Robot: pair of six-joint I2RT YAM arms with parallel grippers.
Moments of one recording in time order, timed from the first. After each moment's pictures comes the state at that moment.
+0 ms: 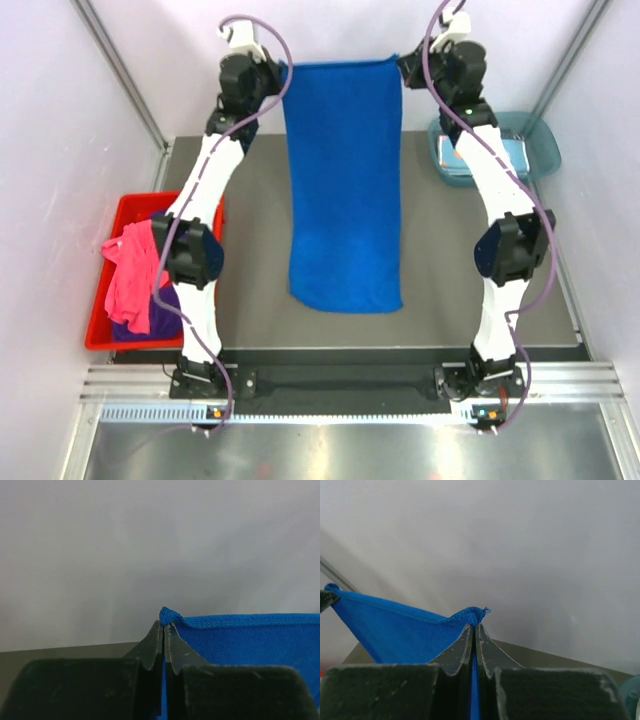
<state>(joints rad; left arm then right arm) -0.25 2.05 2.18 -0.07 -0.01 -0.31 0.21 2.01 2.16 -0.07 -0.23 0.28</state>
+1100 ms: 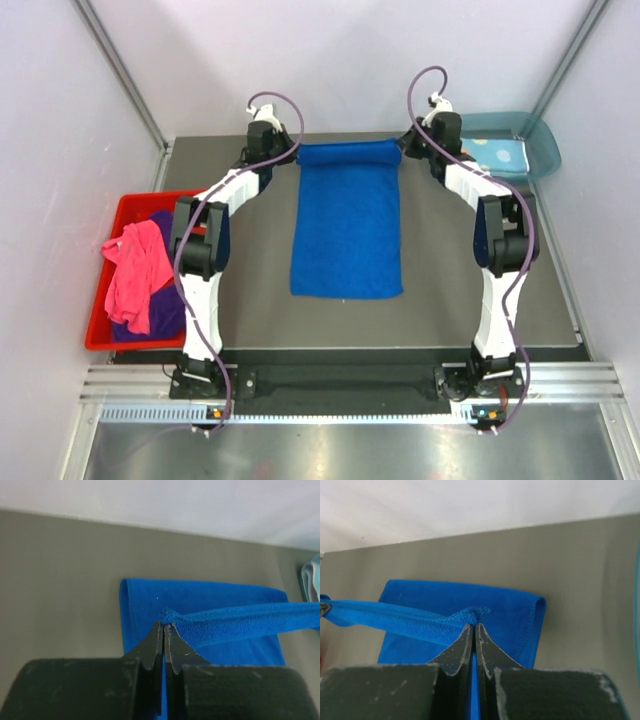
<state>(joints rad) -0.23 2.21 1.72 0.19 0.12 -0.45 0.15 2.16 1.69 0.15 -0.25 0.41</state>
